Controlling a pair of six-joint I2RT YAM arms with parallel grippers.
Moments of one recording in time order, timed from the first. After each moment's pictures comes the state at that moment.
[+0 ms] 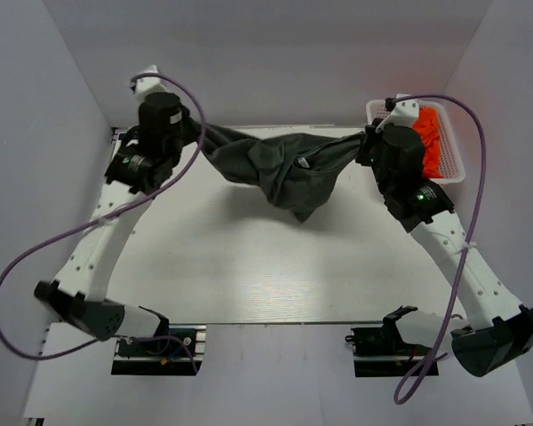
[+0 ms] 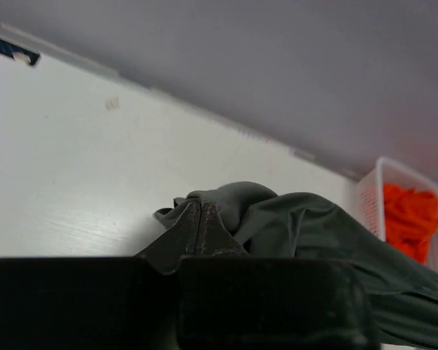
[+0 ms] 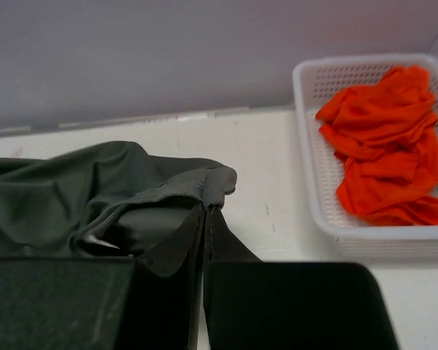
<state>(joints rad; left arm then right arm) -0.43 1.40 1.70 -0.61 -0.46 -0.57 0.46 1.17 1.28 -0.30 0.39 0.20</state>
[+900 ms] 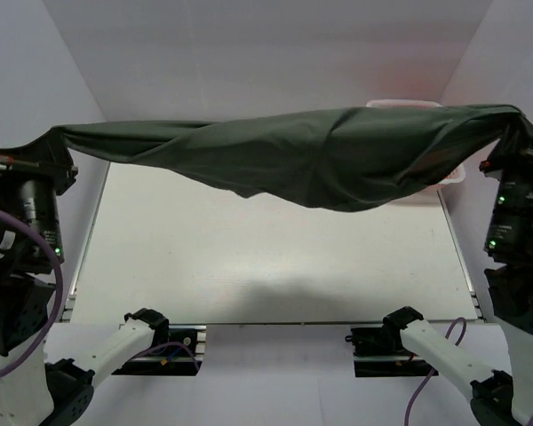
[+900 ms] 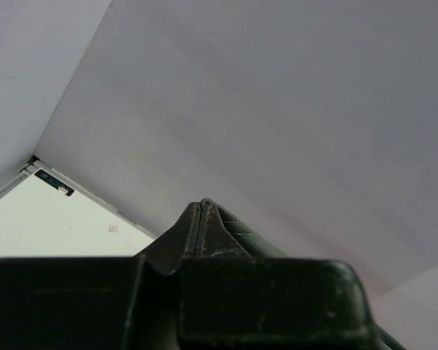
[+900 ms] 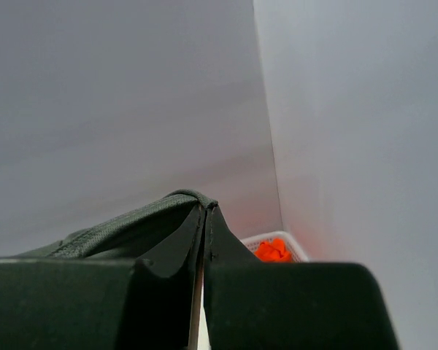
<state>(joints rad) -0.43 0.88 1.85 -0.67 -0.71 -0.50 0.46 0.78 1.54 -0.22 0.67 -0.14</state>
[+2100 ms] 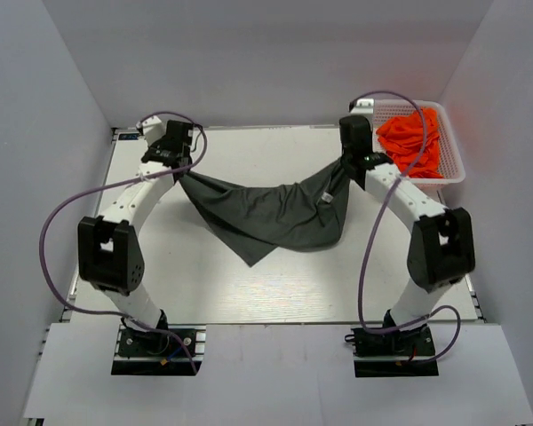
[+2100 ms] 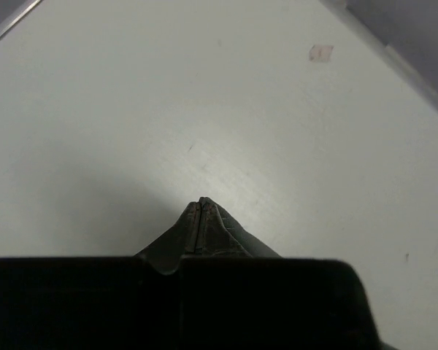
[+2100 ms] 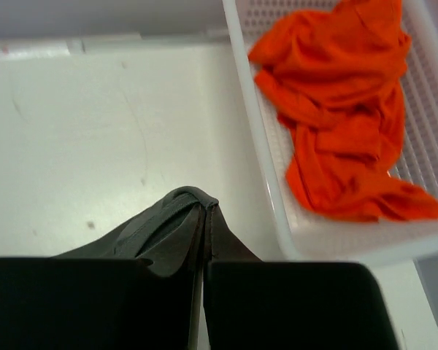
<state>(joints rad) -0.24 1.67 1.41 -0.53 -0.68 -0.72 0.37 1.69 1.34 -0.16 0.58 0.07</state>
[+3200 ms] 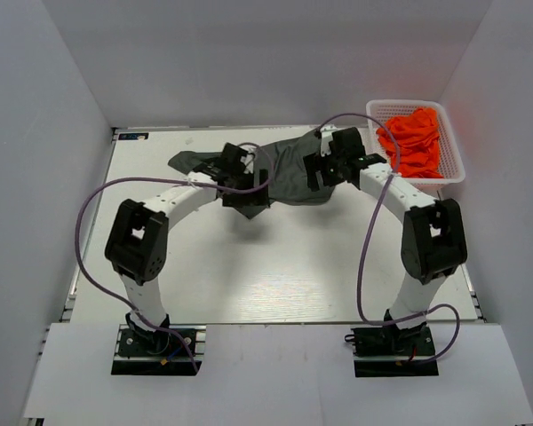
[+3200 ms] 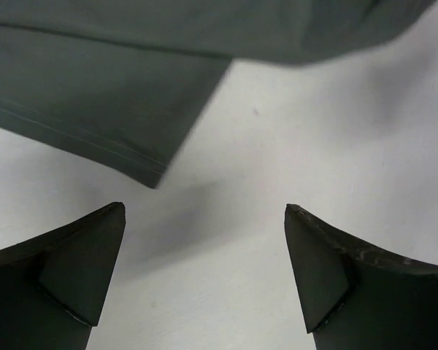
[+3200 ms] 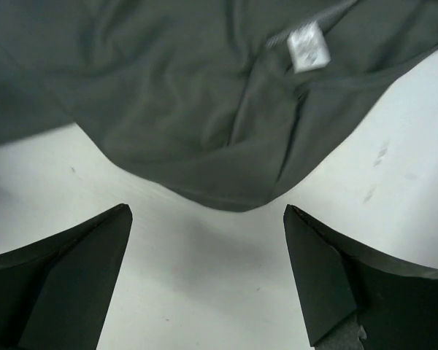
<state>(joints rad) -0.47 1.83 1.38 -0.48 0.15 -0.40 0.36 1.76 1.38 -0.37 -0.11 -0.08</state>
